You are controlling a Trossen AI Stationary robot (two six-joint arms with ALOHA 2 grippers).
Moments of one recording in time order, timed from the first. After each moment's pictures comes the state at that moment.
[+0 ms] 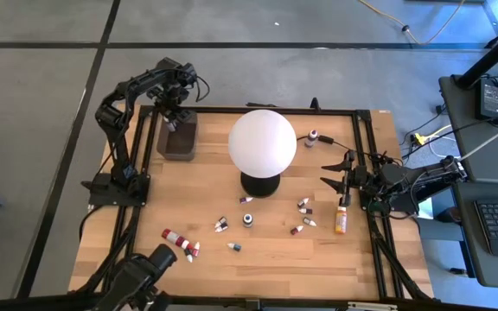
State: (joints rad) left arm 1.07 1.90 1.52 -1.43 -0.25 0.04; right arm 0.25 0.01 0.01 0.07 0.43 -0.14
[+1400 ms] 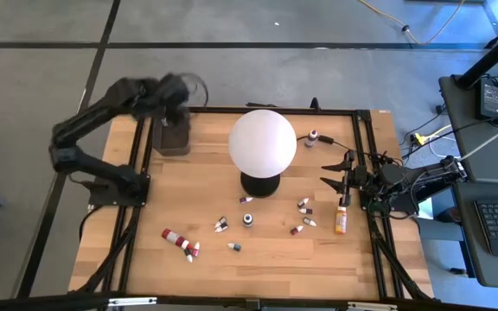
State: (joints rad) left arm 0.47 1.27 1.56 -1.41 -0.38 -0.06; right arm 0.25 0.01 0.01 0.07 0.43 -0.14
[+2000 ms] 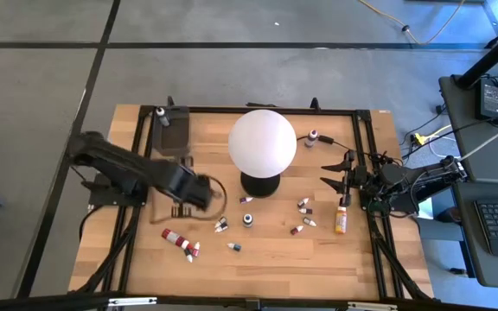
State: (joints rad) left arm -0.31 1.56 1.39 -1.51 -0.25 -0.36; right arm 0.25 0.01 0.01 0.07 0.43 -0.09
